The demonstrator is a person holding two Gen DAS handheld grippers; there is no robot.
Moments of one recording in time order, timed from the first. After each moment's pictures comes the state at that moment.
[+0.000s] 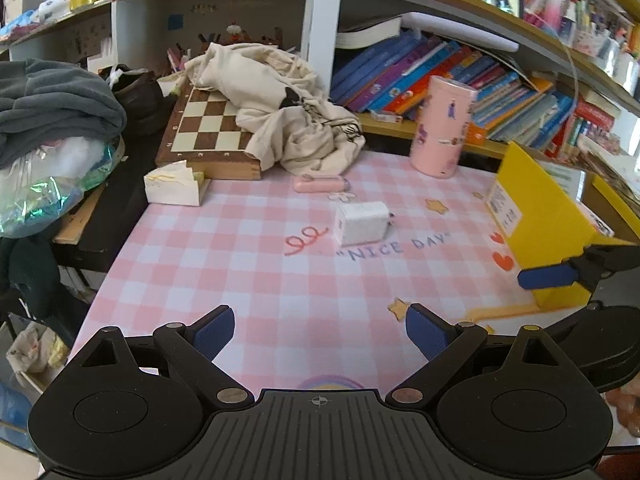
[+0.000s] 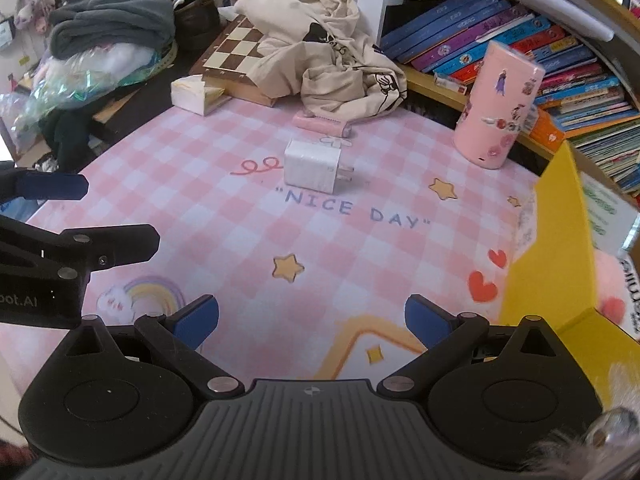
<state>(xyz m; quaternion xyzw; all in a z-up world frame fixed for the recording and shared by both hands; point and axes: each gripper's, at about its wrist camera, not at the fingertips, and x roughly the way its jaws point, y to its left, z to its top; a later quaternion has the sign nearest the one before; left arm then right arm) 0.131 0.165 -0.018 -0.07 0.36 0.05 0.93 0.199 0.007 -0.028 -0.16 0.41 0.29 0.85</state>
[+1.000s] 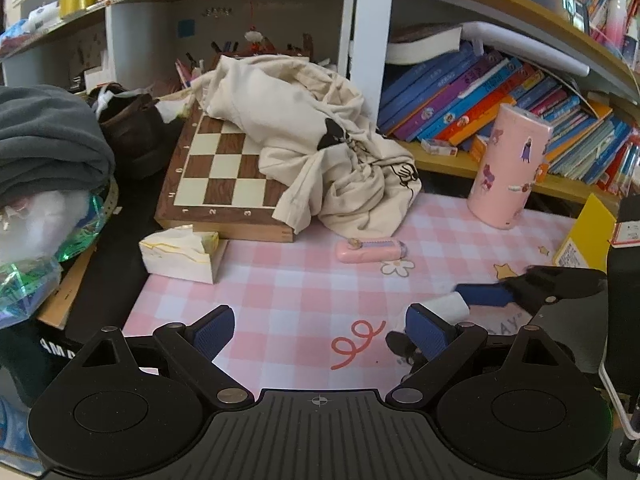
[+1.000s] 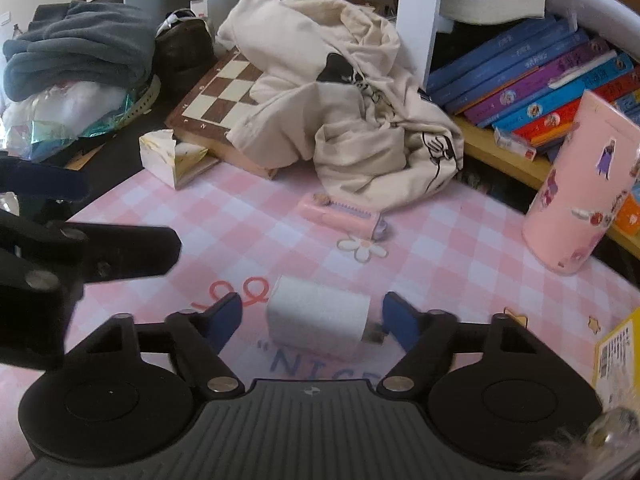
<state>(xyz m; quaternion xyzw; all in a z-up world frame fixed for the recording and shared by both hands) 0.237 0.208 -0.023 -0.06 0.36 0.08 0.93 0.315 0.080 -0.065 -0.15 0.35 0.34 0.86</state>
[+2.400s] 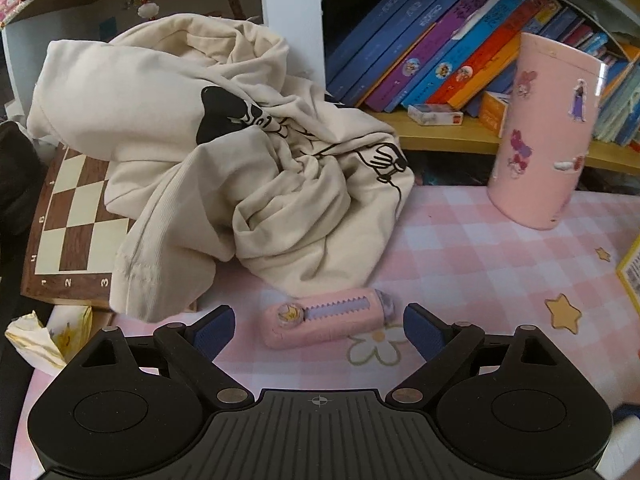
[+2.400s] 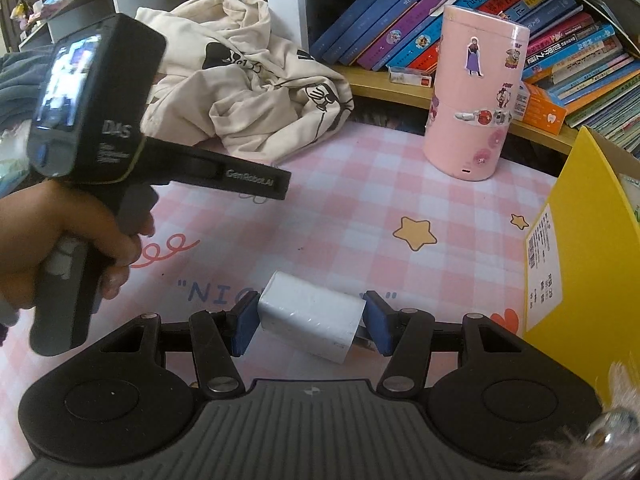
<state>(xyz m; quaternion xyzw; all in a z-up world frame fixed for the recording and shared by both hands) 0.378 0.171 -0.090 0.00 0.37 0.08 0.92 0.310 0.000 -0.058 -0.08 0.40 0.26 0.87</state>
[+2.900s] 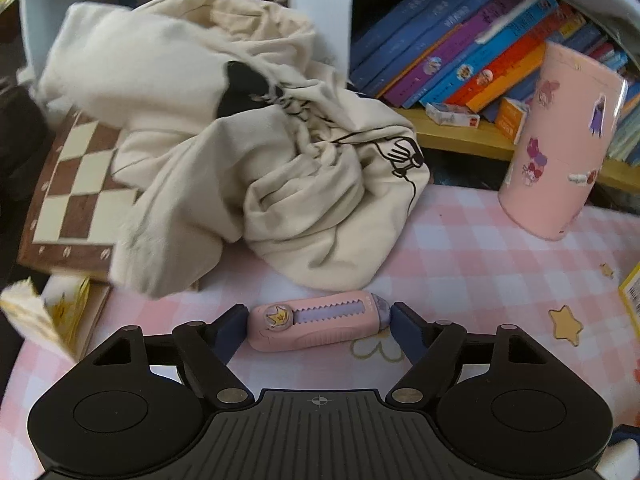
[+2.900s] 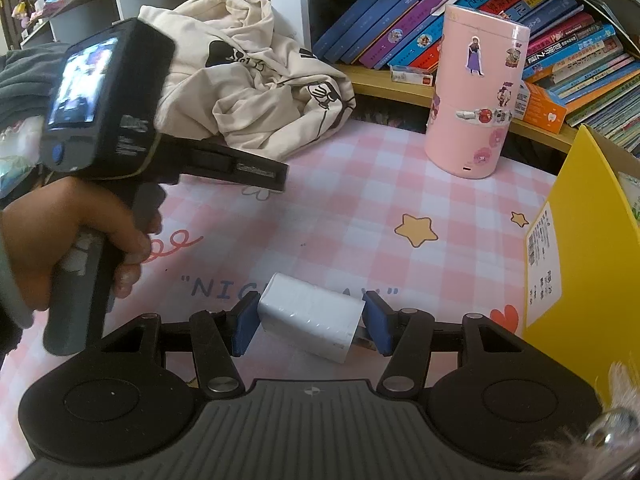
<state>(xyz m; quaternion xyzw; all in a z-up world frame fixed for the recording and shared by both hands) 0.368 0.182 -0.091 -0.05 0.38 0.09 0.92 0.308 -0.002 -0.056 -0.08 0.40 0.26 0.87</state>
